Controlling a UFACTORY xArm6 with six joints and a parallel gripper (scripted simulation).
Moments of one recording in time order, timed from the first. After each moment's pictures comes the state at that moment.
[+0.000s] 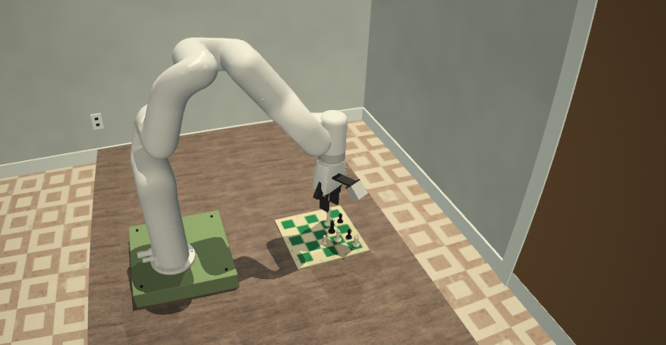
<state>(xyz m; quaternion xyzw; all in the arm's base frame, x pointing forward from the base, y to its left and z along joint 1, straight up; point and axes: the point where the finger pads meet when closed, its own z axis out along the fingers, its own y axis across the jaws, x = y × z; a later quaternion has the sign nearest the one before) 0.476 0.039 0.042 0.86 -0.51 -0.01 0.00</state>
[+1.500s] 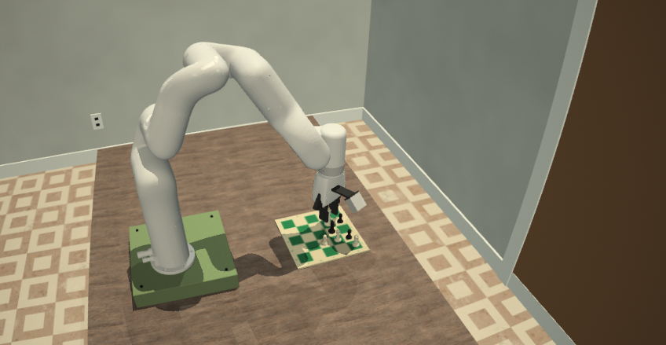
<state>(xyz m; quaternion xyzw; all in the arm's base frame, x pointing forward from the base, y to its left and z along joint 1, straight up) 0.475 0.039 0.002 0.86 -0.51 -0.01 0.00</state>
